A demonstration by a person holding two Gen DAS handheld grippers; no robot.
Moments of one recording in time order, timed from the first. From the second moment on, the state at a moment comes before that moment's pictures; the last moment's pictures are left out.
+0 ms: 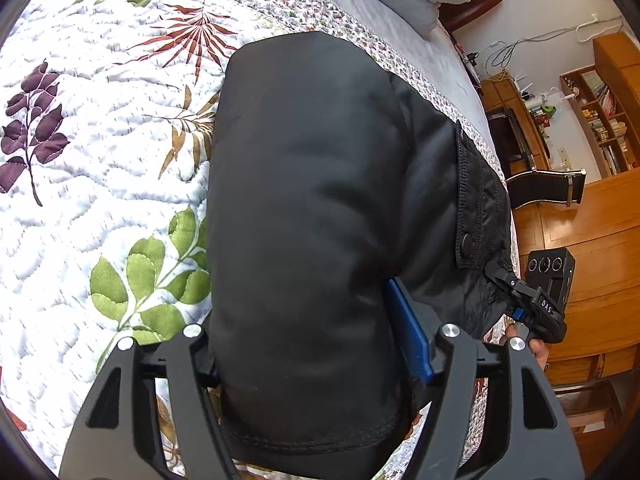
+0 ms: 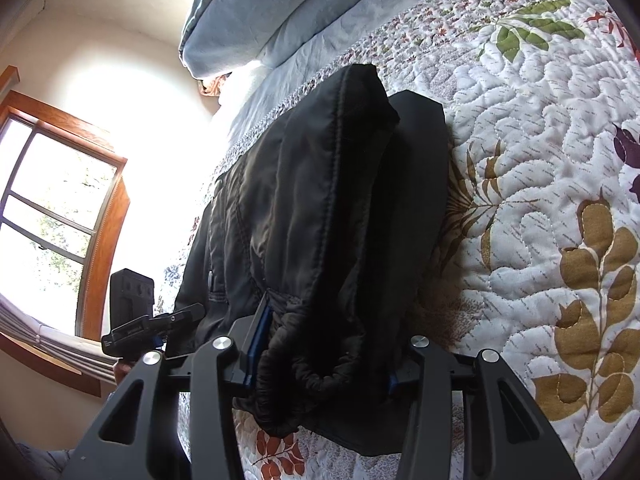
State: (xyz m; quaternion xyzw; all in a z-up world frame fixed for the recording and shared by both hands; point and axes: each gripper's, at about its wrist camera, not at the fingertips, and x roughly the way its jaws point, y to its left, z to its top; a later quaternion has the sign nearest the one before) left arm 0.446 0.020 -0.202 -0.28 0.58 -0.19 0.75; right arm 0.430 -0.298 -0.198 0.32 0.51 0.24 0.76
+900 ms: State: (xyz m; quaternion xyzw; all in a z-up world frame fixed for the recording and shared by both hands) left arm 0.445 0.016 -0.207 -0.28 0.57 -0.20 0.75; right arm 0.431 -0.299 -0.211 0.35 0.50 0.24 0.75
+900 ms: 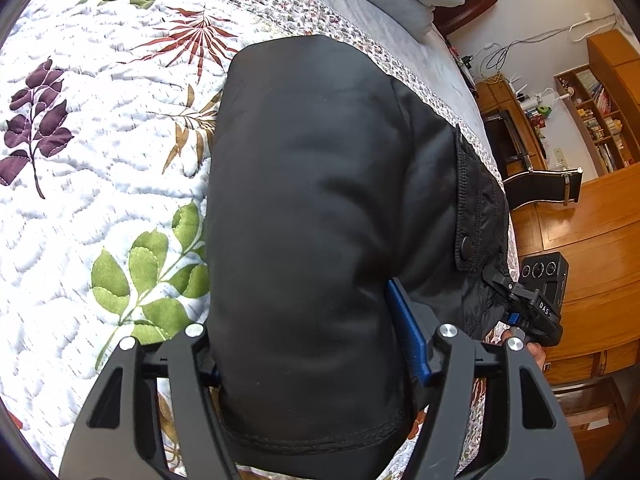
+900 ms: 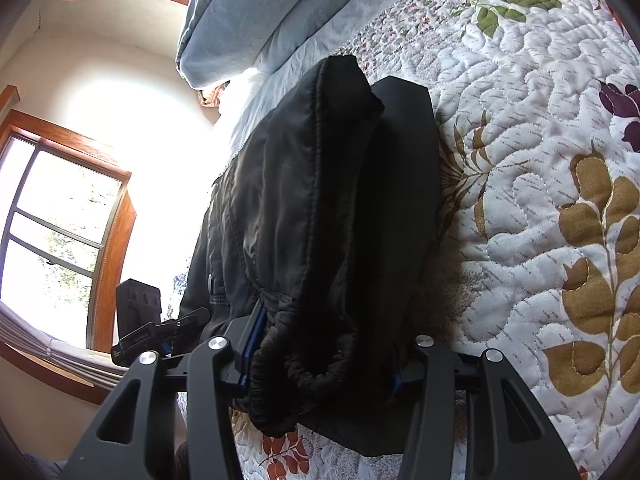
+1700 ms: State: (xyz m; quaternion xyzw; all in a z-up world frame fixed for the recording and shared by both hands) left arm 0.373 0.064 -0.142 -0.21 0.52 -0.08 0.83; right arm 0.337 -0.297 -0.110 0.23 0.45 0.13 0.86
